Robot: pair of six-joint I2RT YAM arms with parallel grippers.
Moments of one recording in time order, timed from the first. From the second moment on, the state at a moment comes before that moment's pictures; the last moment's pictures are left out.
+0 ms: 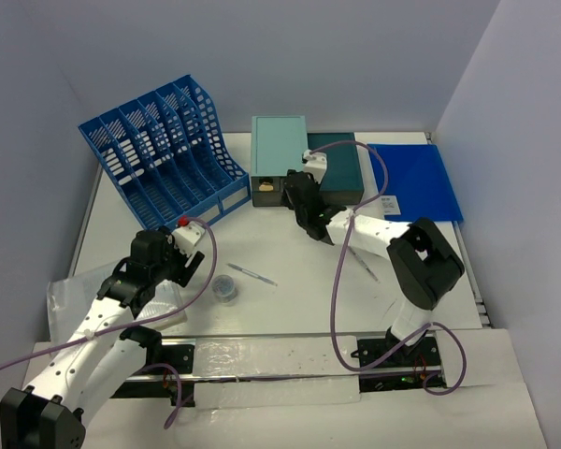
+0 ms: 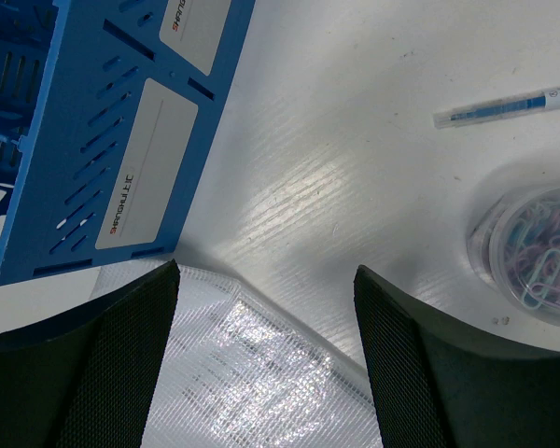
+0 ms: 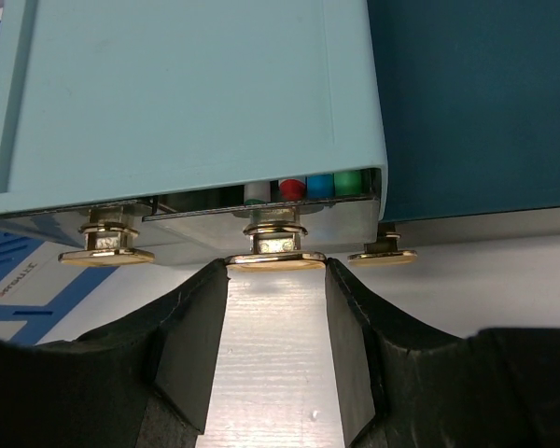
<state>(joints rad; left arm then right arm) -0.34 0.73 0.47 -0.42 0.01 0.38 0.68 1.71 1.06 0.18 0.57 0.53</state>
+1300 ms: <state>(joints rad) -0.34 0.73 0.47 -0.42 0.01 0.38 0.81 1.76 1.24 0.09 0.58 0.49</state>
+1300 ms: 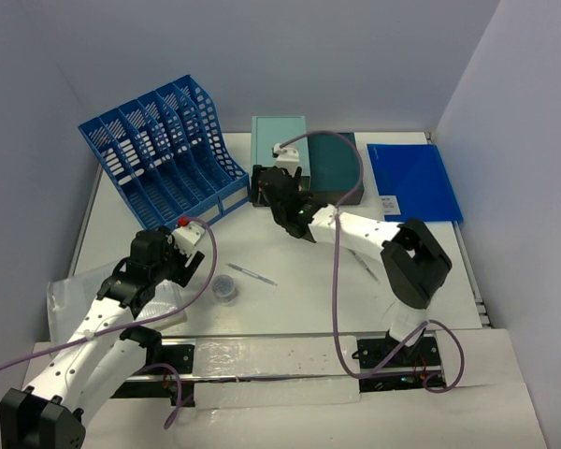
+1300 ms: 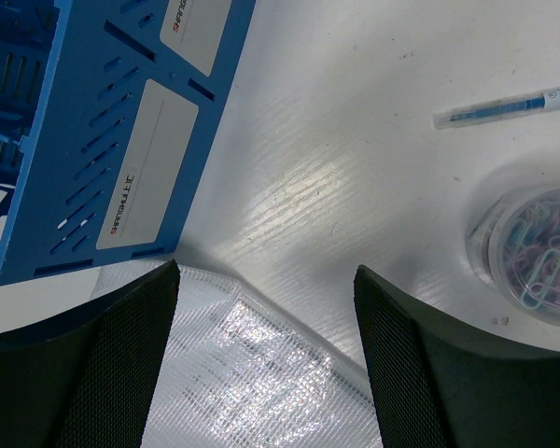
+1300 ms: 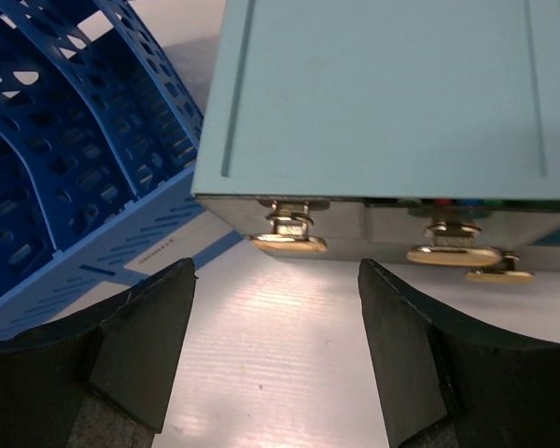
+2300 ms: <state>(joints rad) -0.34 0.73 0.47 -0.42 0.01 0.38 0.83 2.00 1.45 -0.04 0.73 0.45</state>
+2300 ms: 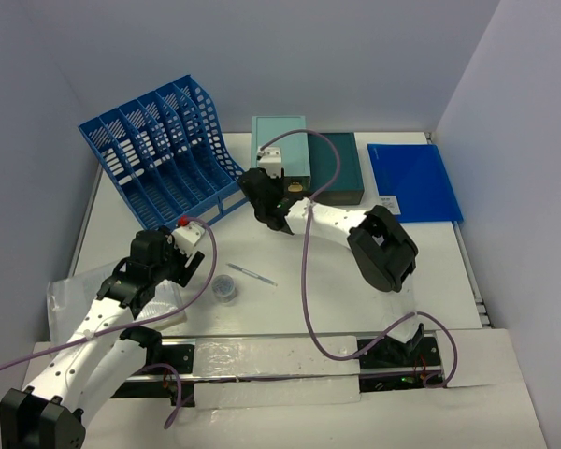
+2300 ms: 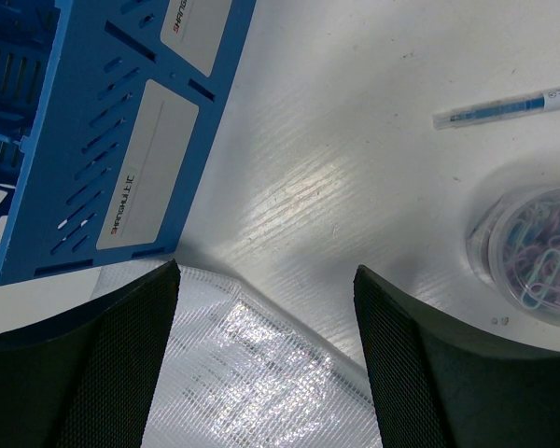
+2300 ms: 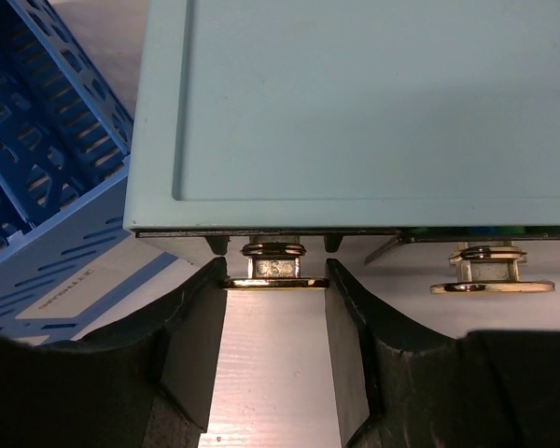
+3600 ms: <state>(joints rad) -0.33 0.71 0.46 -0.42 0.01 0.38 1.13 1.42 0.73 0.19 0.47 0.36</state>
